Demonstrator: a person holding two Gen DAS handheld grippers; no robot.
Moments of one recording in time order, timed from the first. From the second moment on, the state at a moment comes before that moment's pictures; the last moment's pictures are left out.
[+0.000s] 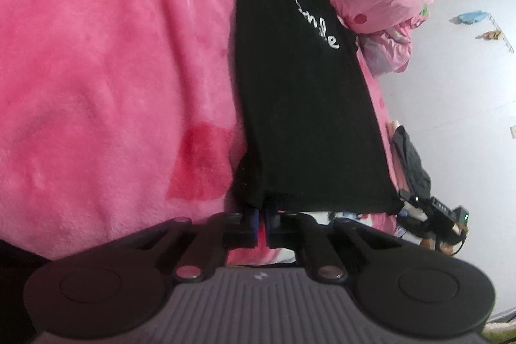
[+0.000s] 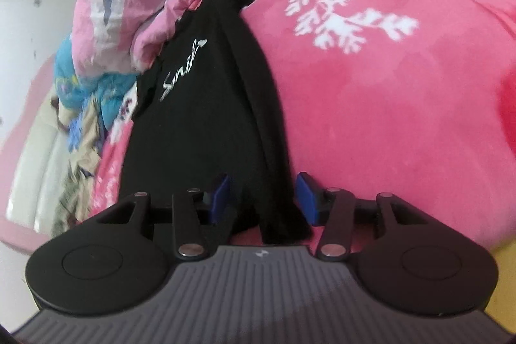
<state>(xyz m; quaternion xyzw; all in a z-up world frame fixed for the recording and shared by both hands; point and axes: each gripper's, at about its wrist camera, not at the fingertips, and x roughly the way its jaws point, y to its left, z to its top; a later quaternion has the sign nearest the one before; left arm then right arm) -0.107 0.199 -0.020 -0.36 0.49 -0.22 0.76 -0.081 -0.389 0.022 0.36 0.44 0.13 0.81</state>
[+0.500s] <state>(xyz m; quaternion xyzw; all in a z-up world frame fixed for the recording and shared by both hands) -0.106 0.230 0.036 -0.41 0.39 -0.23 0.79 -0.147 -0.328 0.060 0.05 0.36 0.11 0.92</state>
